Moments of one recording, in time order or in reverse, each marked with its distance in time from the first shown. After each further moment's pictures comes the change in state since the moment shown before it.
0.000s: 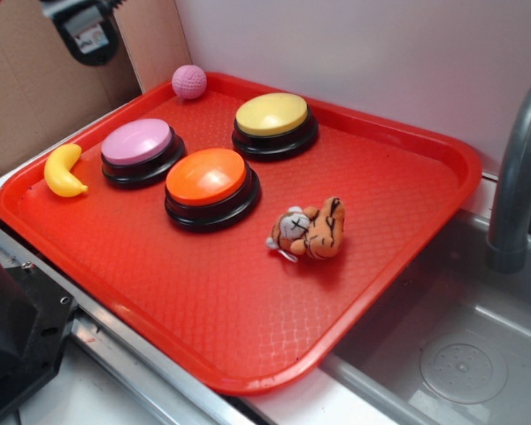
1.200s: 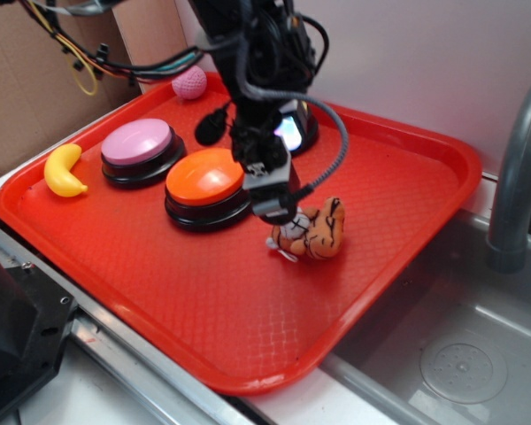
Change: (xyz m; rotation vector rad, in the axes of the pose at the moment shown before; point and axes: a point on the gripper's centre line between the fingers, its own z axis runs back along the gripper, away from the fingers) arm 0.063 -0.033 -0.139 -0.087 -0.060 -0.412
